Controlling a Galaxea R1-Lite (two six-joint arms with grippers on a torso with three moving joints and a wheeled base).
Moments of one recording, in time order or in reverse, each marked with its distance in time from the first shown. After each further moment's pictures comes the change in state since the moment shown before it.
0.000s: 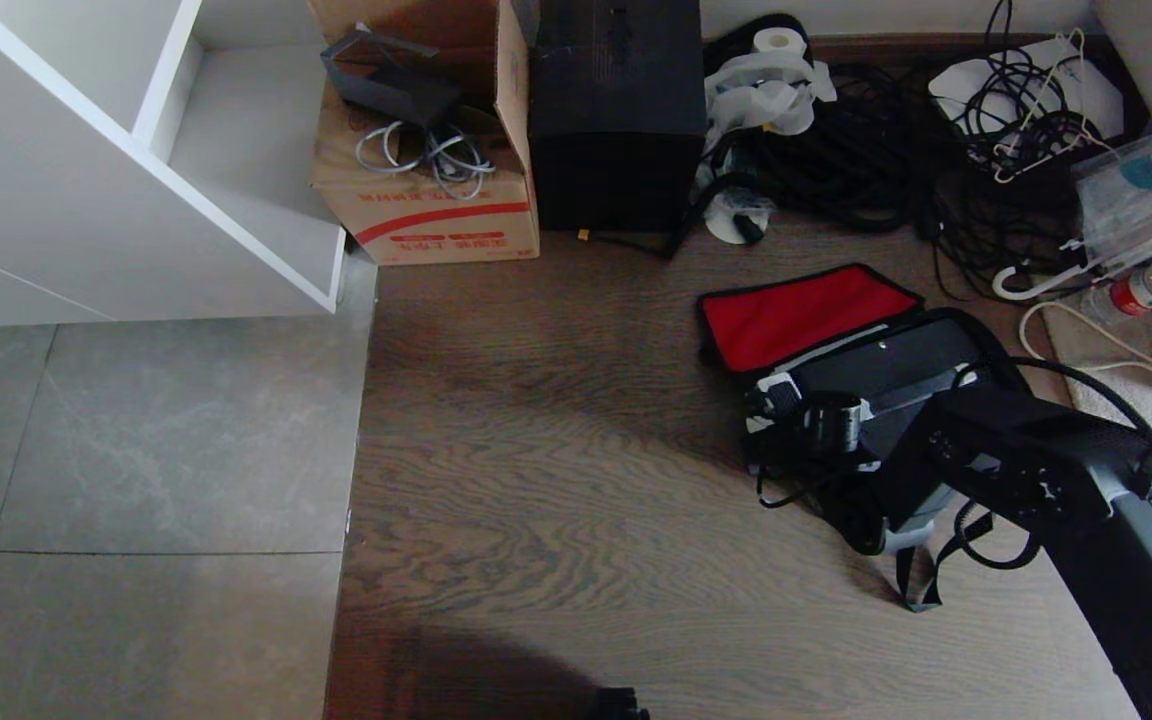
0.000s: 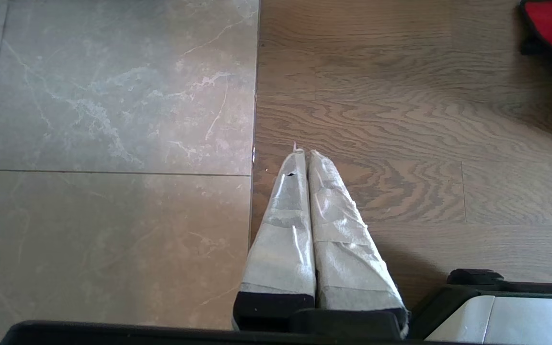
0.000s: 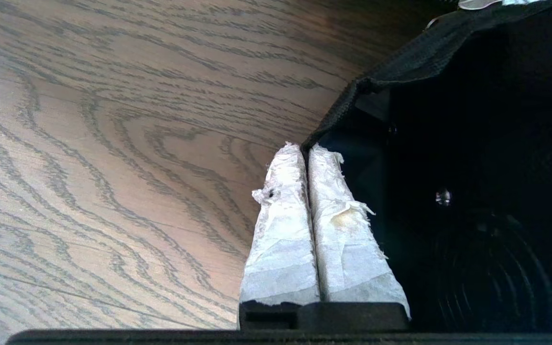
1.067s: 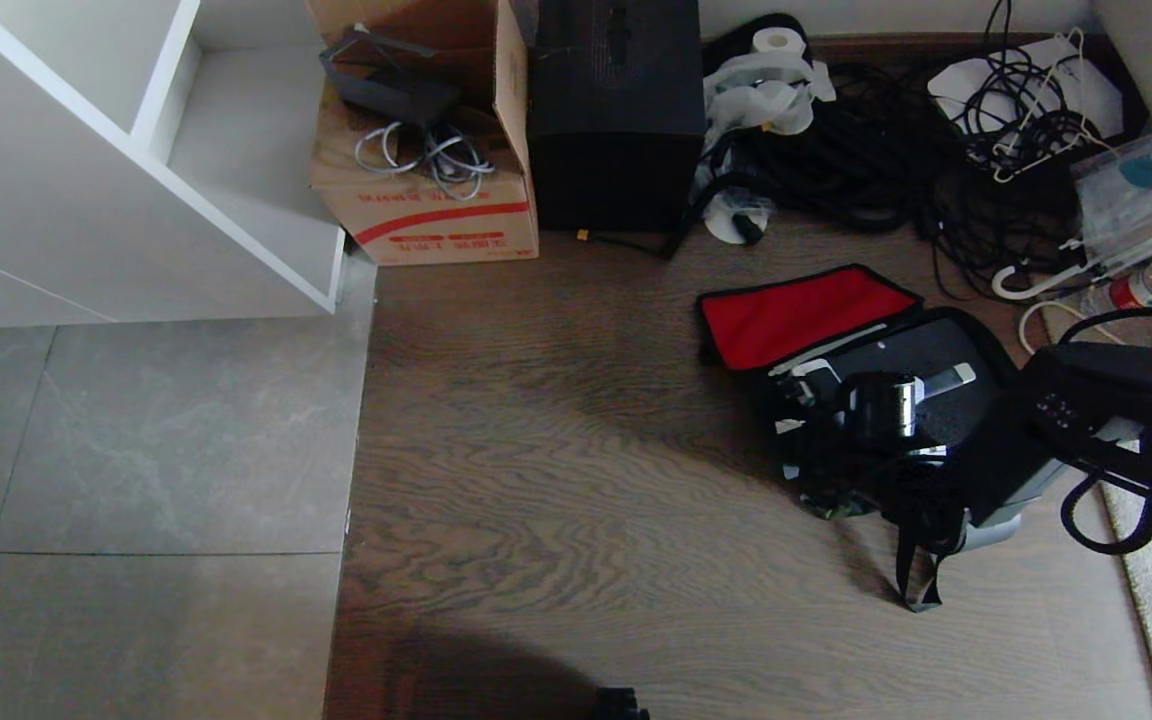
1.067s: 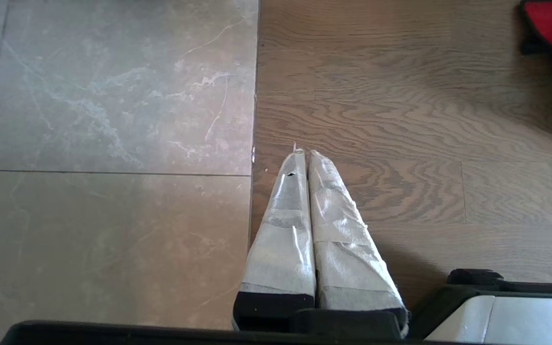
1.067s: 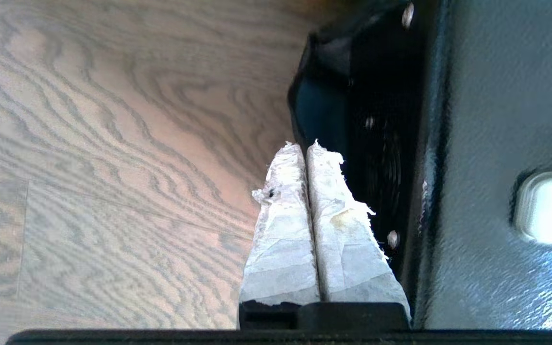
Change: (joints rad) left arm 0.000 0.000 0.000 0.000 0.000 -0.001; right arm 0.018 -0.284 0.297 0.105 0.034 0.037
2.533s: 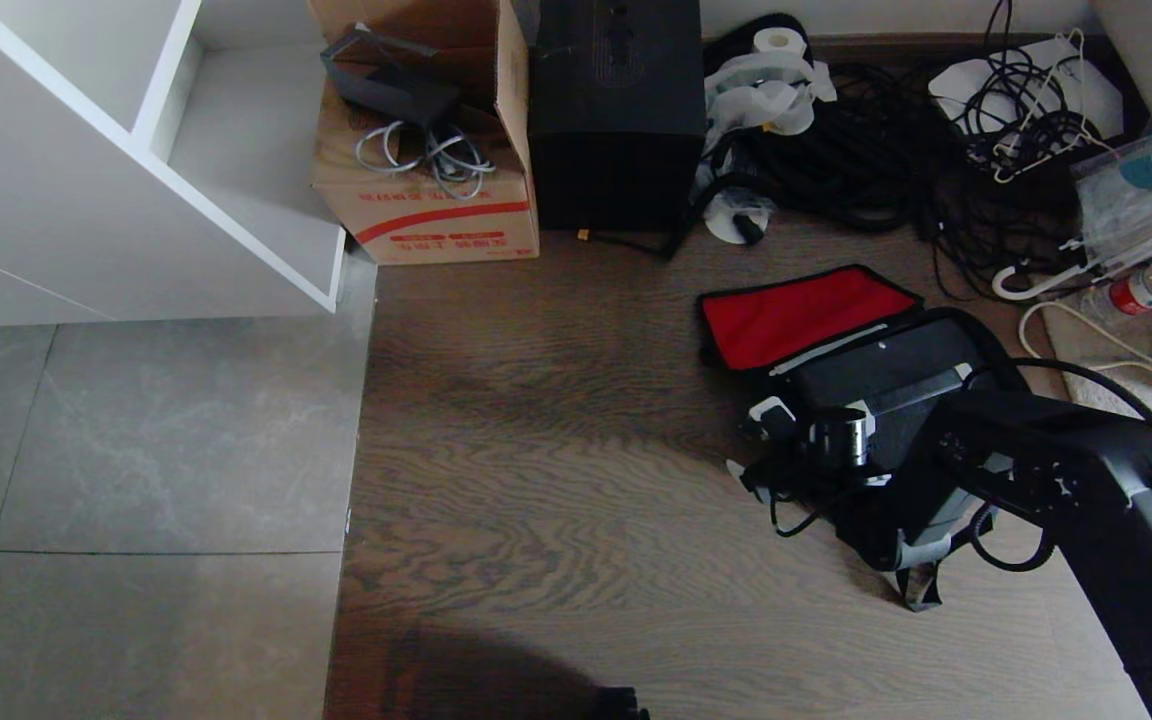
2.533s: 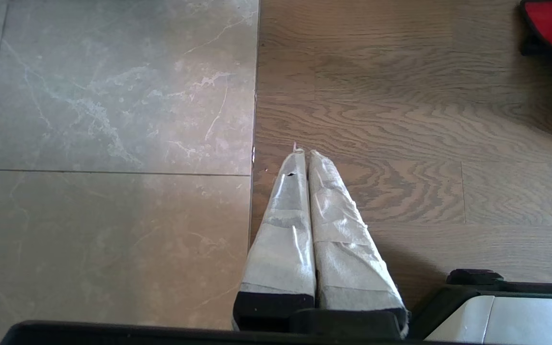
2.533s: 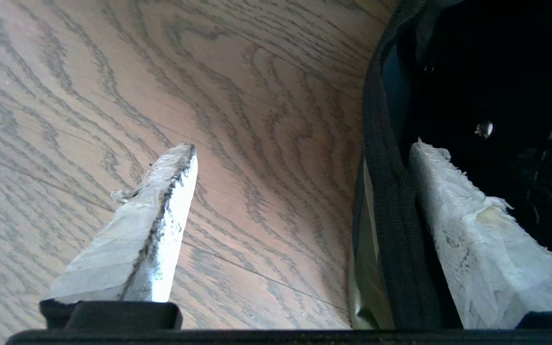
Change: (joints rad) left arm 0.000 0.000 0.000 0.000 0.001 -0.001; right arm -0.025 0.261 -0.186 -0.067 -0.008 -0.198
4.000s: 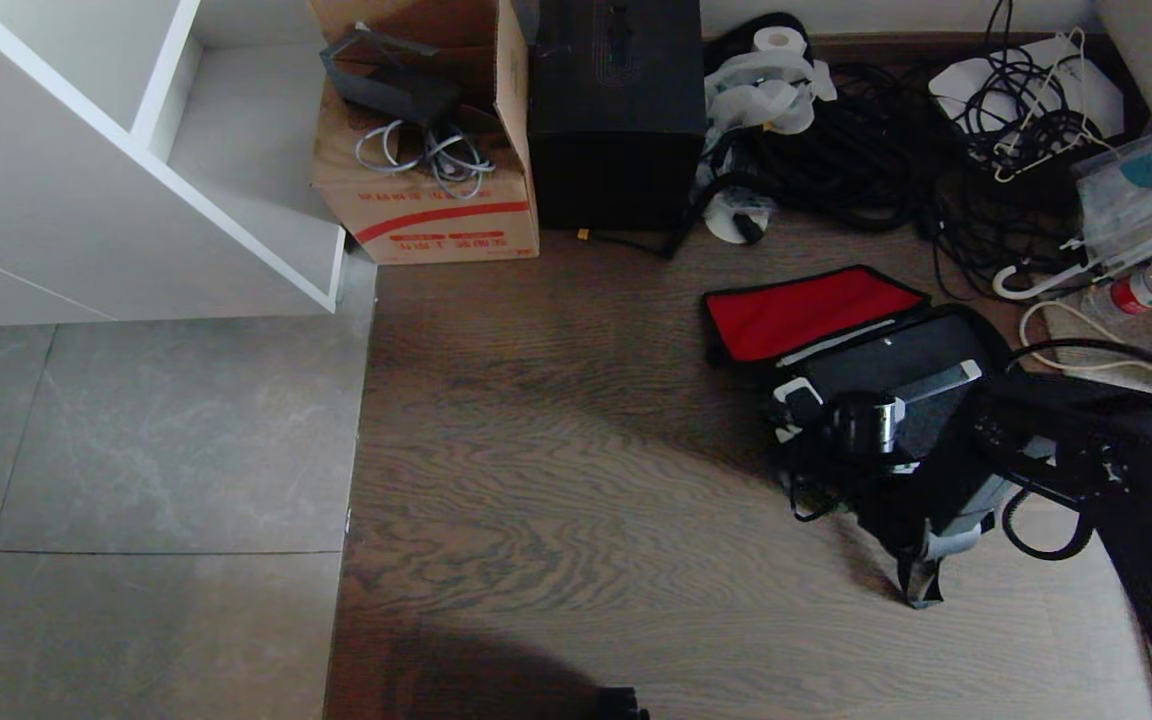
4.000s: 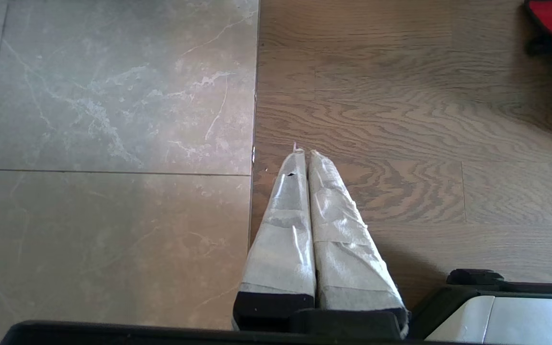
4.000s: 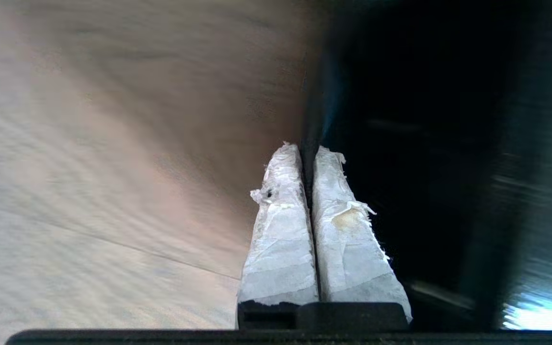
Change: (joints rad) left arm 0.000 0.000 0.000 0.000 0.001 -0.001; right arm 0.000 -0.113 0.084 -0.018 -0.031 0.006
